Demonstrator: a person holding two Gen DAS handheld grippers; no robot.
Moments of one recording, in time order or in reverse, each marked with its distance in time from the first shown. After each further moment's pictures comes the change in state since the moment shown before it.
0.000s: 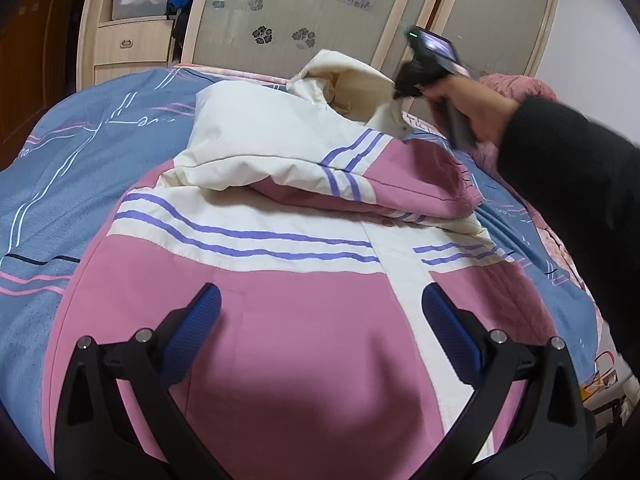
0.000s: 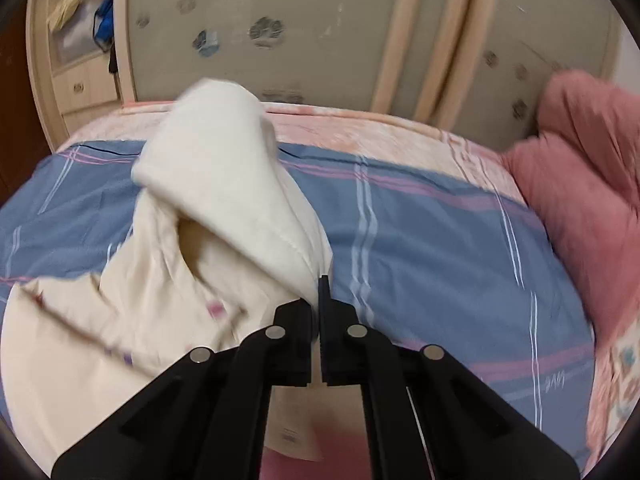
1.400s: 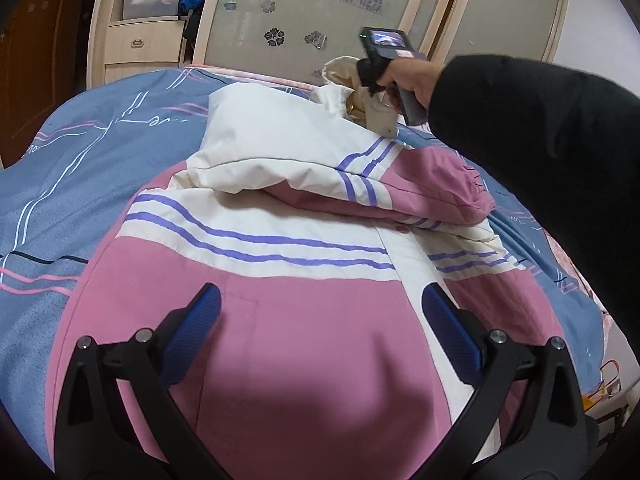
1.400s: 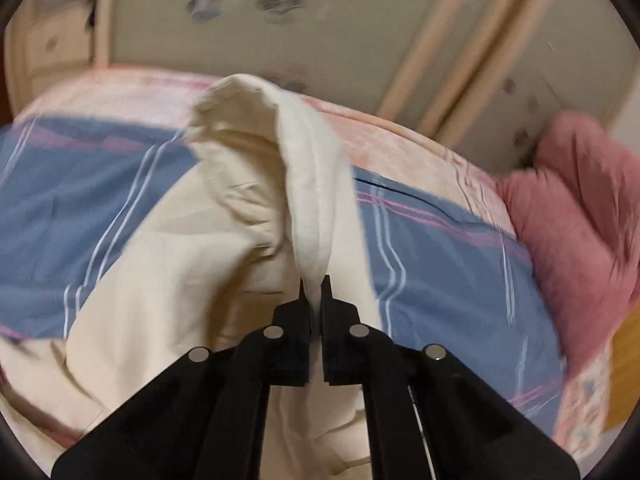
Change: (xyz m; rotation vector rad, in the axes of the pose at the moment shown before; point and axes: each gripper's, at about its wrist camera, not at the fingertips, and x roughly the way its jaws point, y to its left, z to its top) left arm 0.005 0.006 0.003 -0.011 -0.010 0.038; right arm 0.083 0.075 0.072 -0.074 0.054 -0.185
